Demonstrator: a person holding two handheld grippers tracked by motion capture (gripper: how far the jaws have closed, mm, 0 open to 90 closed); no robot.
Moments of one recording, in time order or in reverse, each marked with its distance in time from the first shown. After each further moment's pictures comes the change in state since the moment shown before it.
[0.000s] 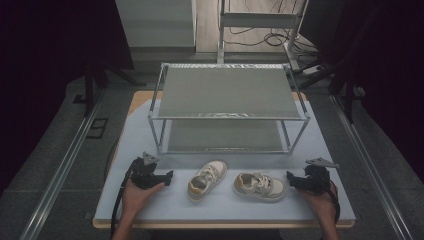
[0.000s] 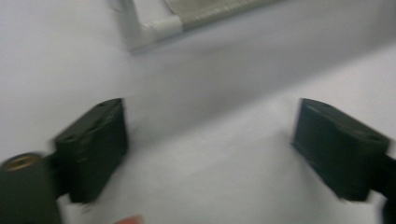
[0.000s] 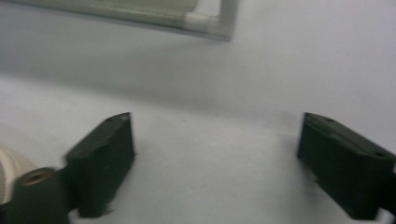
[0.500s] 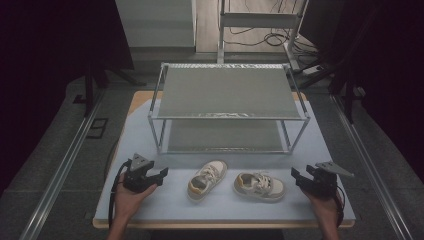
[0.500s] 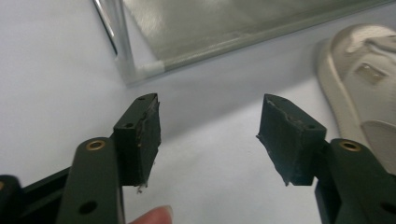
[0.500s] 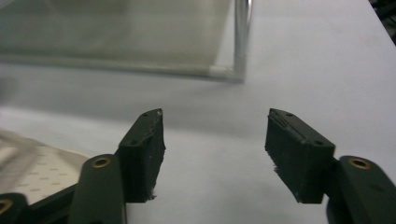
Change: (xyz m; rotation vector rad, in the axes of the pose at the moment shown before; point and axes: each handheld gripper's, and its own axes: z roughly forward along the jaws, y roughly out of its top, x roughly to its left) left arm -0.003 -0.002 -0.044 -0.148 -0.098 0.002; right arm 0.008 0.000 -0.039 -0.170 0.070 0.089
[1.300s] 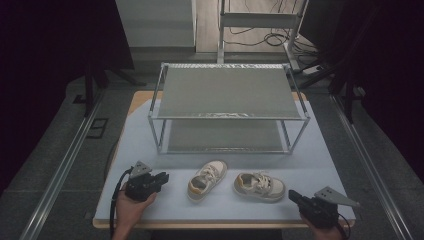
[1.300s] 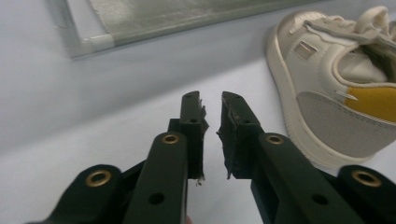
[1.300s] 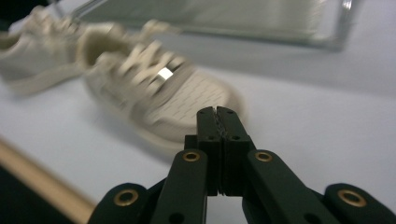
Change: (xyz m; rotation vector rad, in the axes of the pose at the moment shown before) left arm -0.014 -0.012 -0.005 0.041 -0.133 -0.043; right arm 0.033 -0.042 -0.053 -0.014 0.257 -0.086
